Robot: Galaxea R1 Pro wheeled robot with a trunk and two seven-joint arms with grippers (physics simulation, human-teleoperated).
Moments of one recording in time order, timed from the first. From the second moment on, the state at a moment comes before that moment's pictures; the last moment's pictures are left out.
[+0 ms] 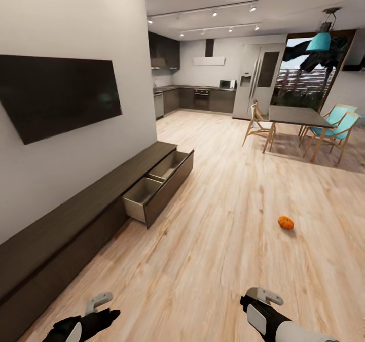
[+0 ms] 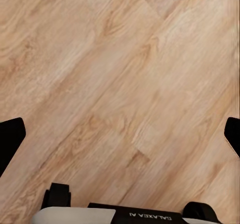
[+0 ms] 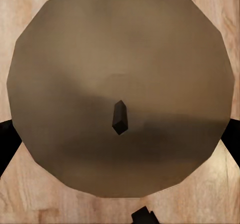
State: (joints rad) left arm -0.33 0.12 0.10 -0.60 0.29 0.41 -0.17; right arm -0.63 0.00 0.37 -0.09 -0.74 -0.01 -0.36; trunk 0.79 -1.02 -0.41
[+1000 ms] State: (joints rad) left arm -0.33 0.11 0.11 -0.60 0.25 0.41 -0.17; right arm -0.63 0.00 0.37 -0.10 -0.74 -0.01 -0.36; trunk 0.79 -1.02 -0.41
